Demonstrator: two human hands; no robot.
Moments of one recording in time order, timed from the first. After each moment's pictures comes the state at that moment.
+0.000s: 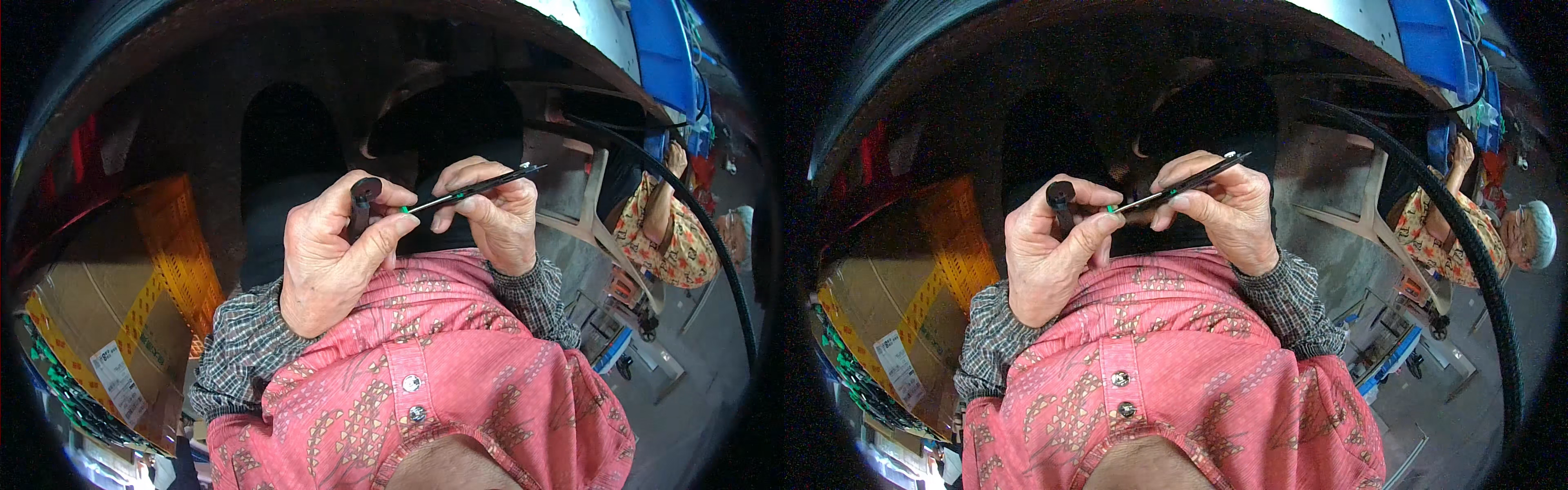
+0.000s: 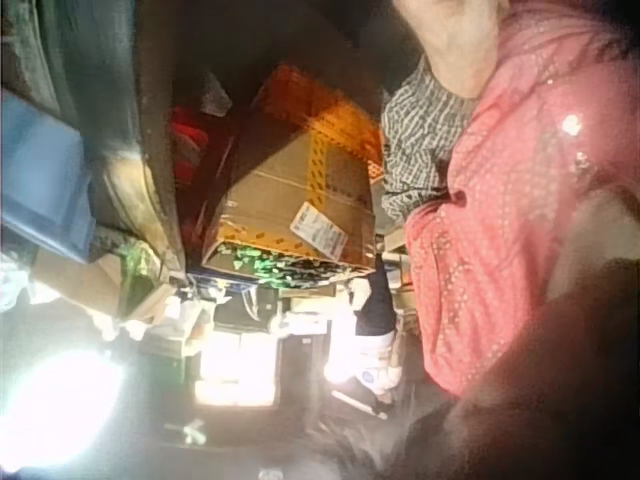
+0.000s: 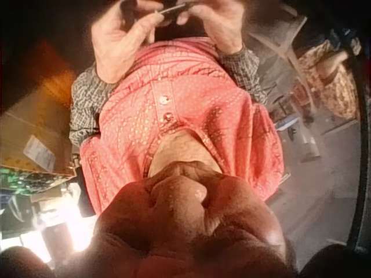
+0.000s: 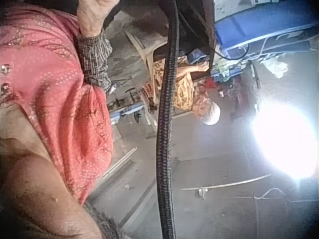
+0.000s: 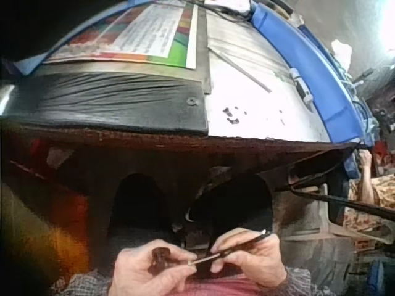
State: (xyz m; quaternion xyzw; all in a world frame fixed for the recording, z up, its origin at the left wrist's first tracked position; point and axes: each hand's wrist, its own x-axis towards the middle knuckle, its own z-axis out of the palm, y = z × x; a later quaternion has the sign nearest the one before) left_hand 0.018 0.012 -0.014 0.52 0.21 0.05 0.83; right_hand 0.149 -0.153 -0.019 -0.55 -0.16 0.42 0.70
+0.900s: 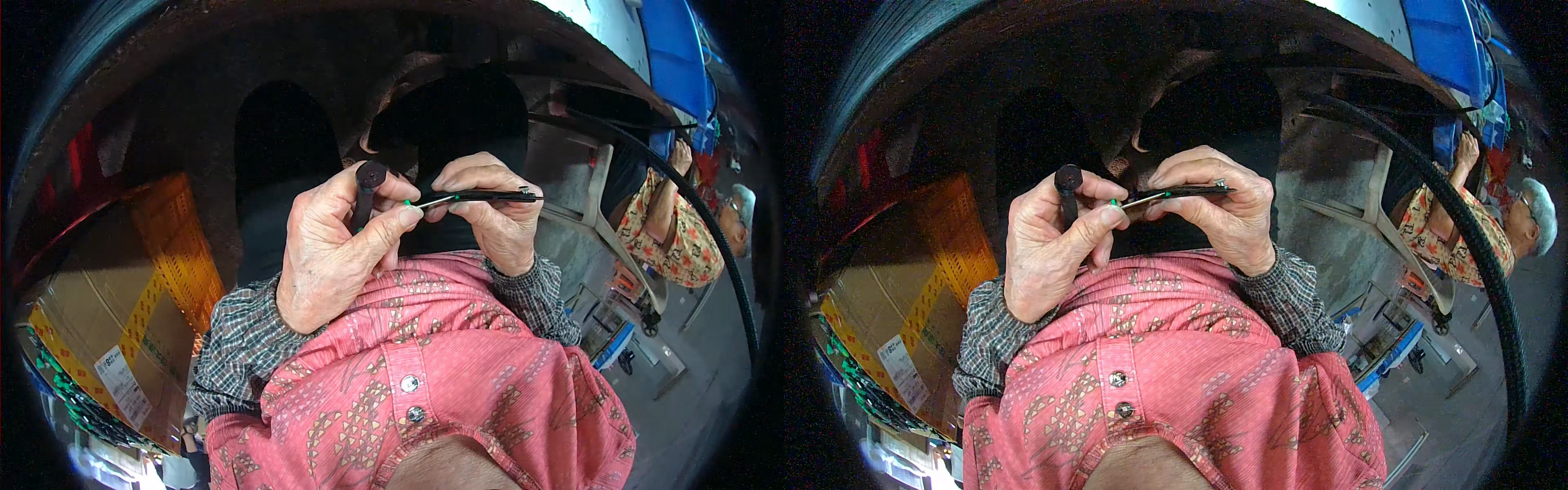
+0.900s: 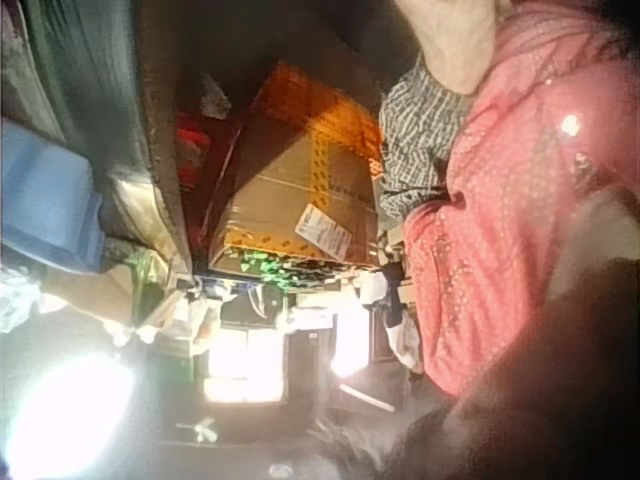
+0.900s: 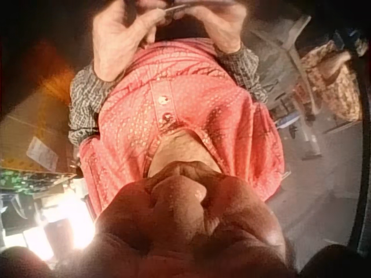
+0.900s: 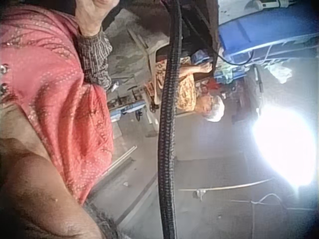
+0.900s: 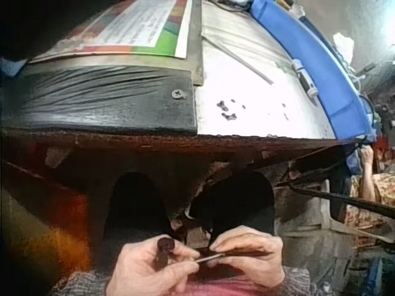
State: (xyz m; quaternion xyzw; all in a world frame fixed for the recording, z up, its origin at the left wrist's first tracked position) left_hand 0.033 0.013 -0.019 0.42 0.25 -0.01 0.87; right_hand 0.155 -0.152 -0.025 -0.64 -0.25 0.34 0.64
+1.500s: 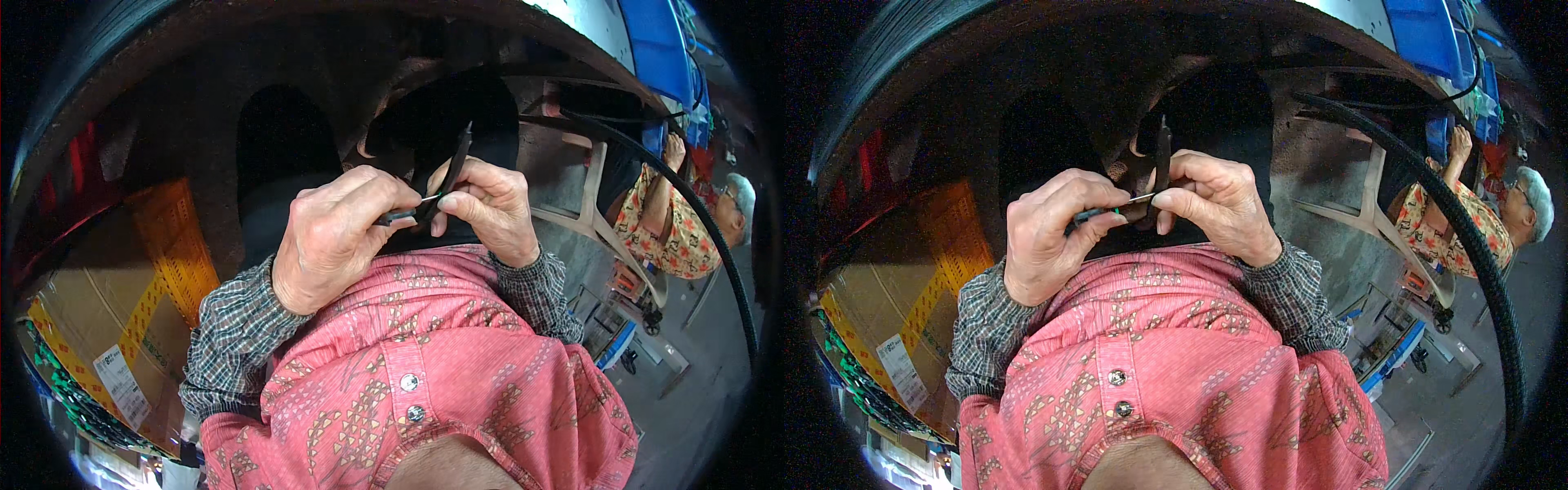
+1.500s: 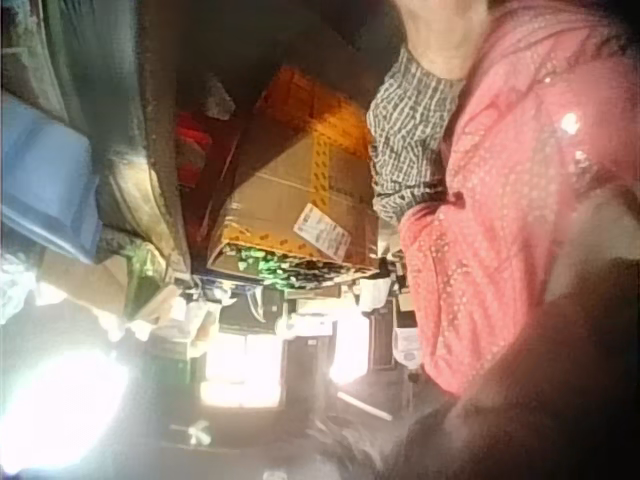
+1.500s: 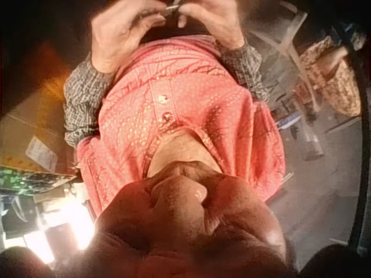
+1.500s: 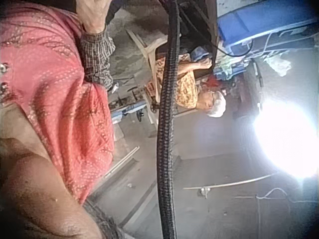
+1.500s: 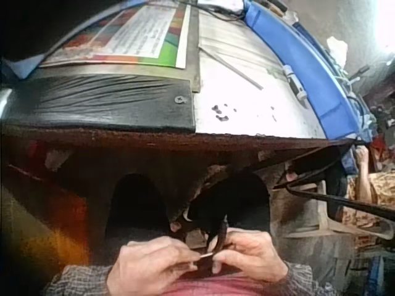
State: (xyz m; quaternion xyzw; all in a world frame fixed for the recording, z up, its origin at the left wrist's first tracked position) left_hand 0.032 0.026 -0.026 0.78 0.02 0.14 0.61; right_hand 0.153 -0.152 -0.006 -0.64 -0.20 0.46 0.58
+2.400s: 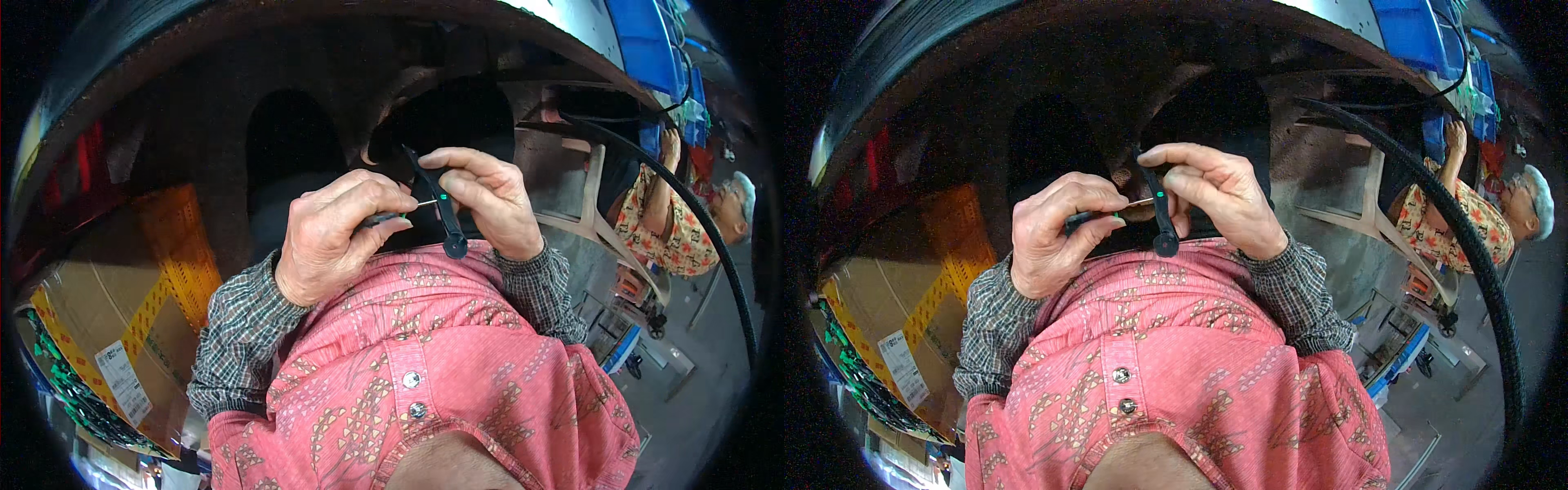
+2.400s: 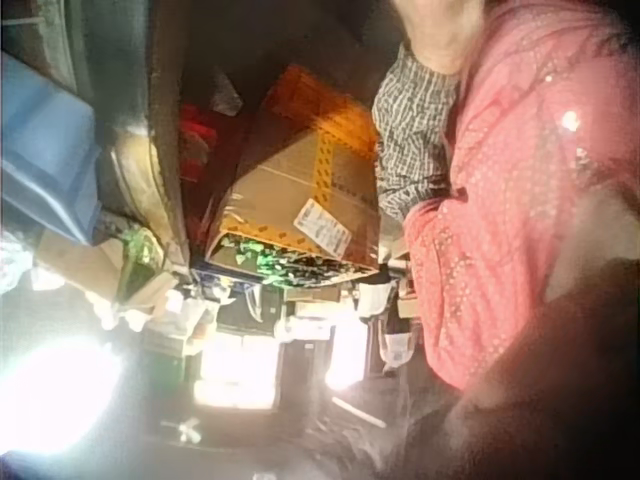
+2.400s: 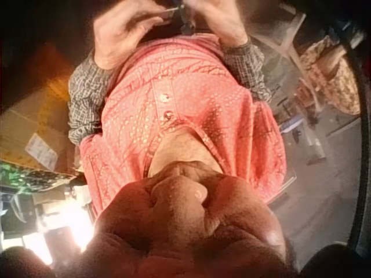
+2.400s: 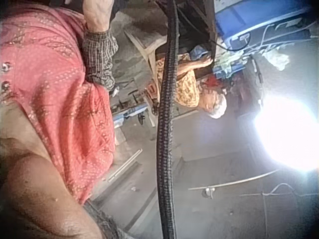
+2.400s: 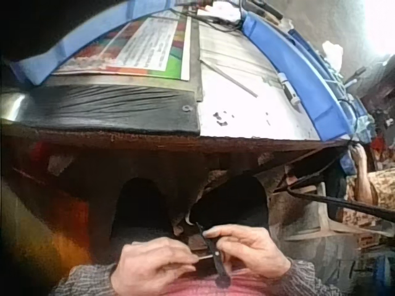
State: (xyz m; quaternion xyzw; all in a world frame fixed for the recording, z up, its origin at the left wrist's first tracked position) left_hand 0.018 0.027 -0.027 0.76 0.00 0.18 0.63; right_hand 0.148 -0.147 0.006 -0.65 -0.13 0.49 0.56
